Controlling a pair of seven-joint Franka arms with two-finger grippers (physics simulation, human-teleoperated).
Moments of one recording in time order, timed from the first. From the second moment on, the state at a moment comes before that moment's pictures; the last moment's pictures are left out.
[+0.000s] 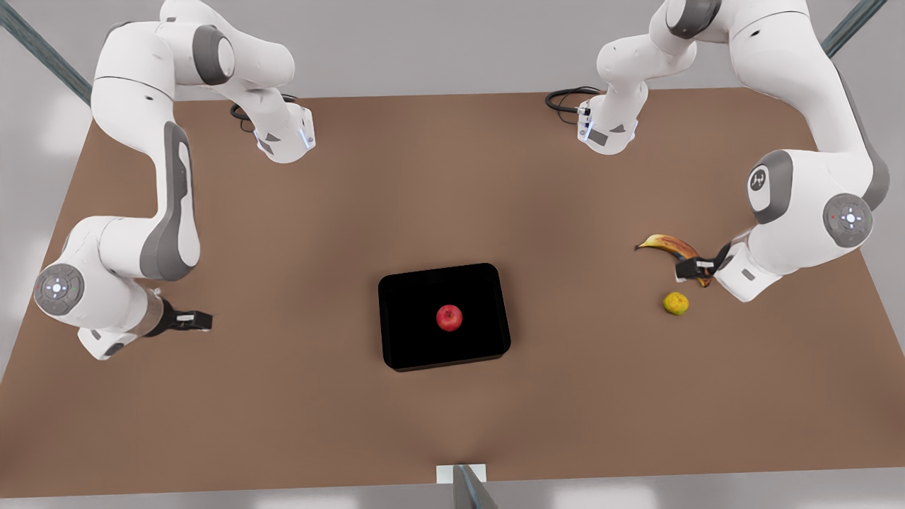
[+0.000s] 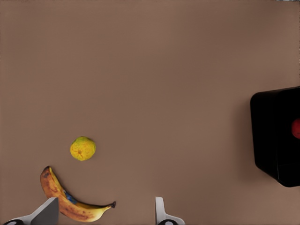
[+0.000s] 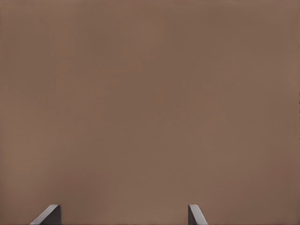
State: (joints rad) left arm 0.17 0.32 -0.24 -1.42 0.01 1.63 -0.02; right arm 0.05 0.48 -0.12 -1.35 0.03 1.76 -0.07
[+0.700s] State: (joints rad) left arm -0.38 0.72 -0.28 -1.40 0.09 1.99 -0.42; right arm 0.13 0.54 -0.11 -1.24 0.03 1.80 -0.09
